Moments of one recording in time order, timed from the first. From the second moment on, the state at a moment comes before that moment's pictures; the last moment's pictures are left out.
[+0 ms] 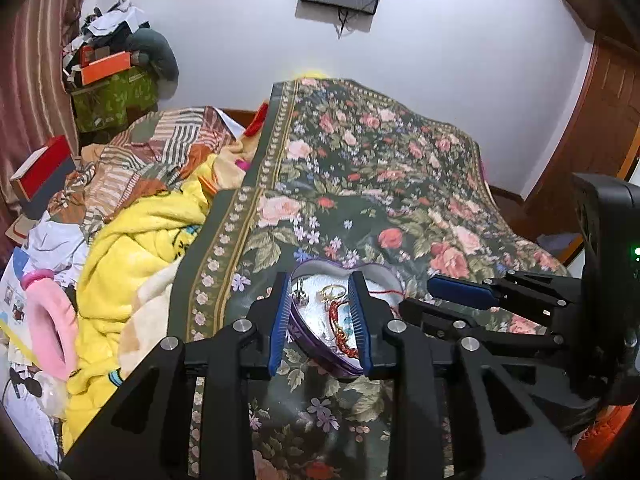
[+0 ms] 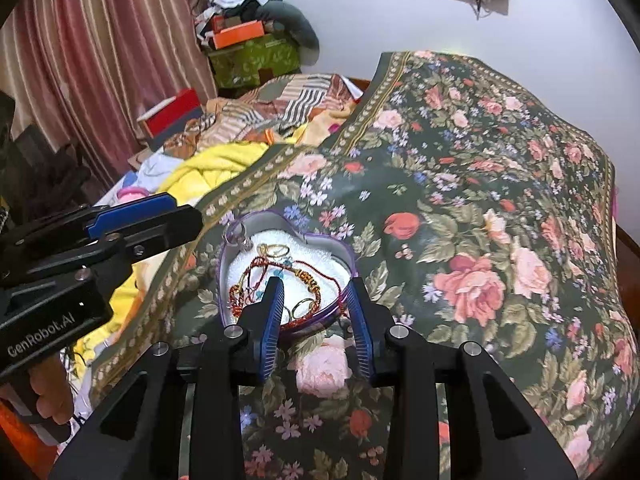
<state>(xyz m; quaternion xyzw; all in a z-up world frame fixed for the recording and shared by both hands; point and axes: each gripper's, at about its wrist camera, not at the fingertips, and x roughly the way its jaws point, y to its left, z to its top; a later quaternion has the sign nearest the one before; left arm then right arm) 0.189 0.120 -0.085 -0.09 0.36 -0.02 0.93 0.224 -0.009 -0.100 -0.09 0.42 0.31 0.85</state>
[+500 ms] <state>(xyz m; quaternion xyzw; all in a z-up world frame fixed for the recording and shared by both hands) 0.125 0.099 -0.015 -0.06 0.28 -0.01 0.96 0.170 -0.047 -0.010 -0.05 0.31 0.31 0.90</state>
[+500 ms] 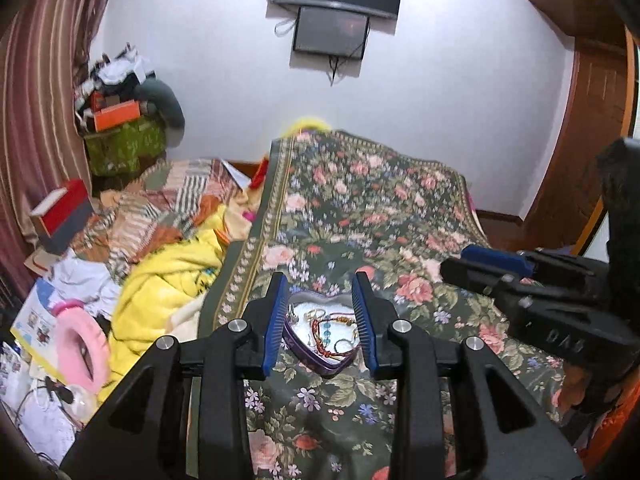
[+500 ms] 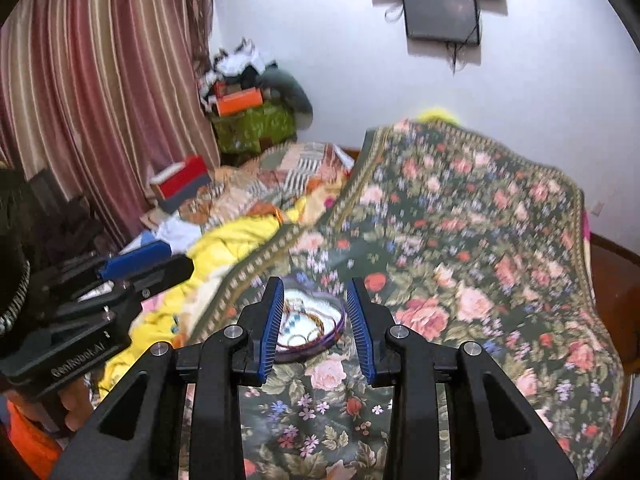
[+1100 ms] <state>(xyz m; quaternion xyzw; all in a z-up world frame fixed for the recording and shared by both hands) -0.002 0.049 0.065 -0.01 0.12 0.04 0.99 0.057 -0.088 0.067 -0.02 0.14 0.28 0.95</state>
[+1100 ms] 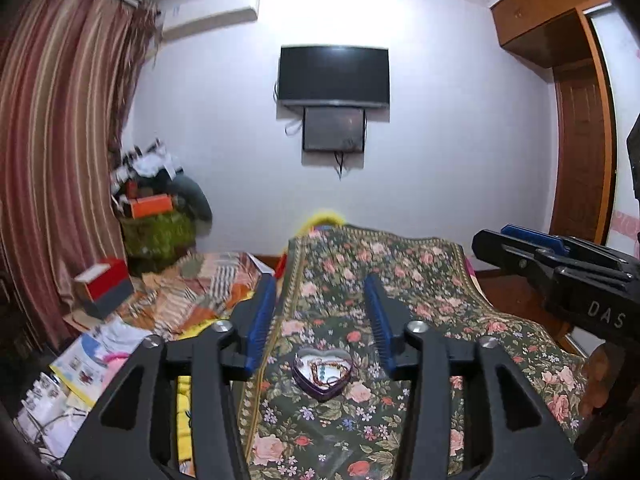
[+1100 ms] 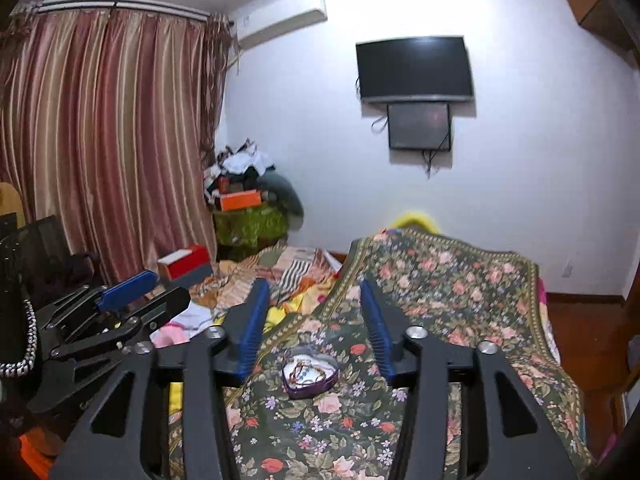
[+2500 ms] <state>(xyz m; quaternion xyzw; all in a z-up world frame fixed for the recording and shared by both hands) -0.019 0.056 0.059 -0.03 0.11 0.08 0.99 0.037 -0.102 0.062 -0.01 0.12 0.23 0.96</state>
